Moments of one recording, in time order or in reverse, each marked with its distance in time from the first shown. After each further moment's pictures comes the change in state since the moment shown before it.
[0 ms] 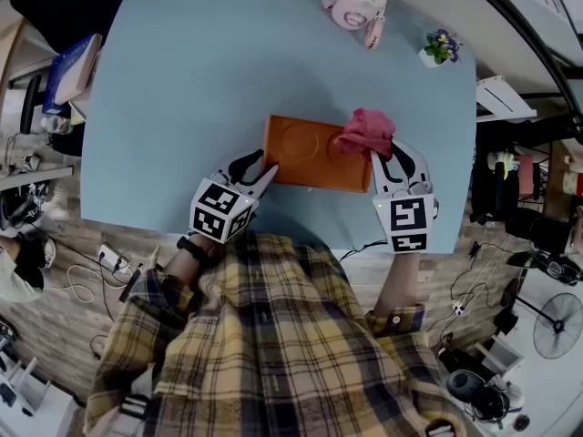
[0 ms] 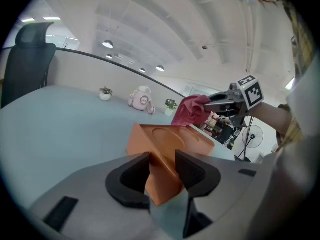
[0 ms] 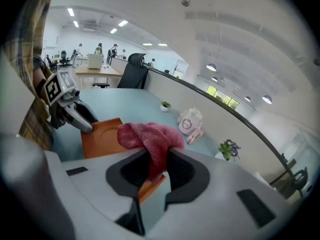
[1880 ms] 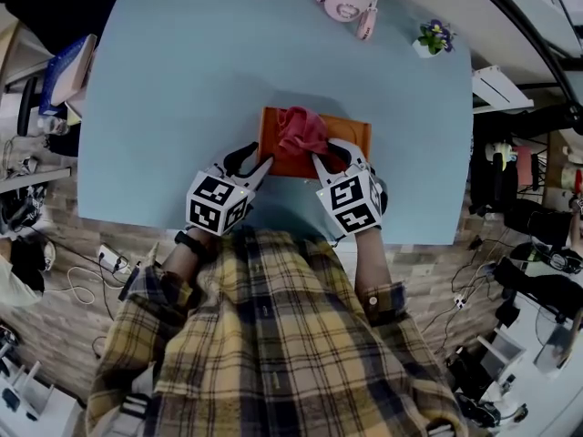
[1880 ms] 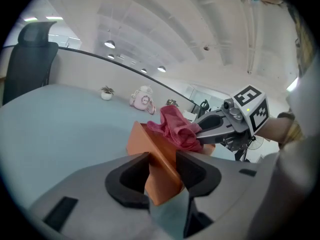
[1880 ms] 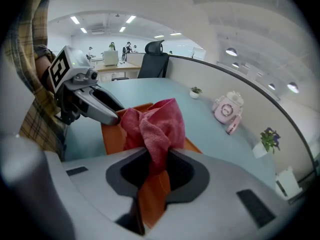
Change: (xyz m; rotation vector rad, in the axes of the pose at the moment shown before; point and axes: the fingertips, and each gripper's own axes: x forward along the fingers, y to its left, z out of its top) left arm 0.002 0.000 -0.002 -0.016 -0.008 0.009; right arm 0.055 0.107 -0.026 -0.002 0.118 0.250
